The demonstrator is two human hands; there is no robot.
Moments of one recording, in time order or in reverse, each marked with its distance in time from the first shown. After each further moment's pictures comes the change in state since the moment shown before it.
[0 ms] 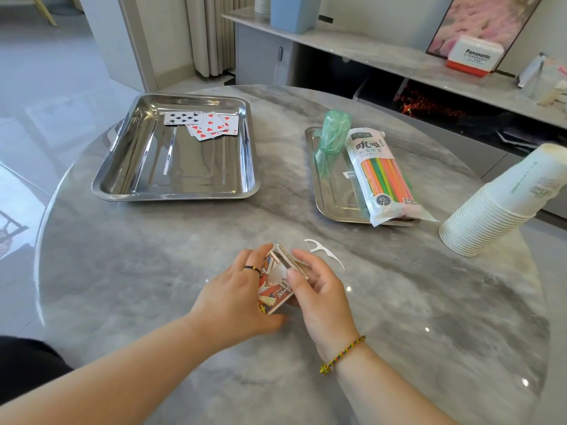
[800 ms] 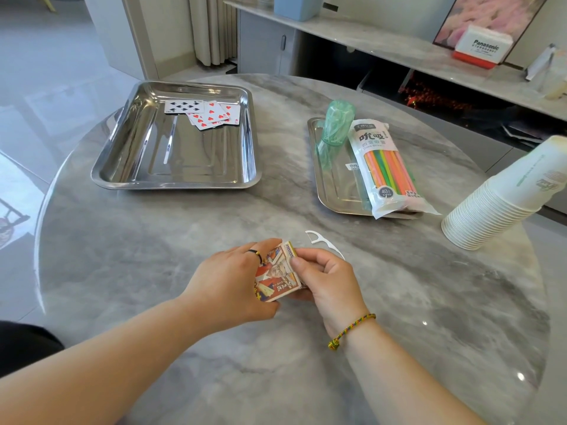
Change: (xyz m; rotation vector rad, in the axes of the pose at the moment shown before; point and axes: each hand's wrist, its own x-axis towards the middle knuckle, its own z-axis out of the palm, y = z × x) left_hand 0.004 -0.002 -0.008 0.179 0.077 0.096; right_hand 0.008 -0.008 -0.011 0.010 -0.003 0.149
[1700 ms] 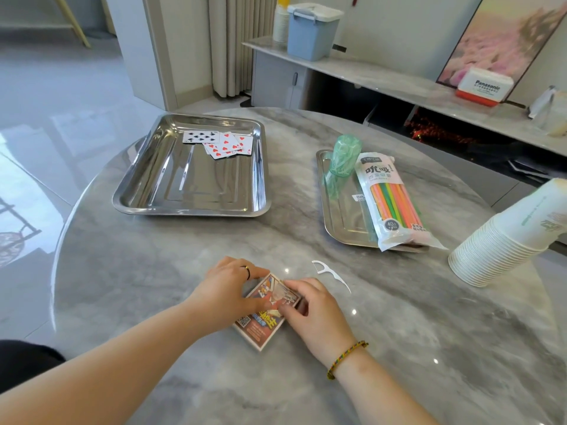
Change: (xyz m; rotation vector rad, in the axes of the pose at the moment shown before) left_hand 0.021 -0.030 -0.001 -0.192 -0.168 -0.149; right_hand 0.018 0.012 0.001 -0.807 -0.122 -0.354
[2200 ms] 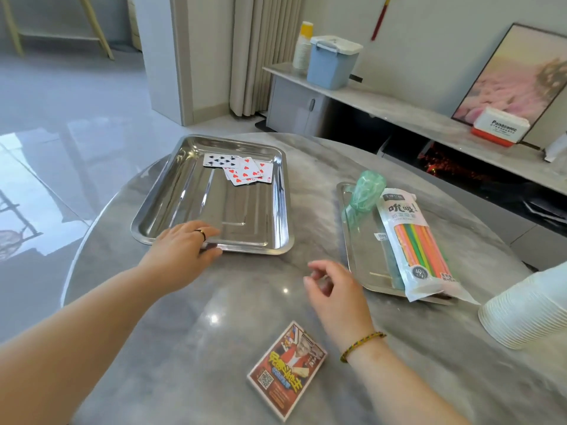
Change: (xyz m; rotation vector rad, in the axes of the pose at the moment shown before) left_hand 0.047 -0.081 -0.085 0.246 0.338 -0.100; right_hand 0.071 -0.029 -0.014 -0.046 0.195 -0.023
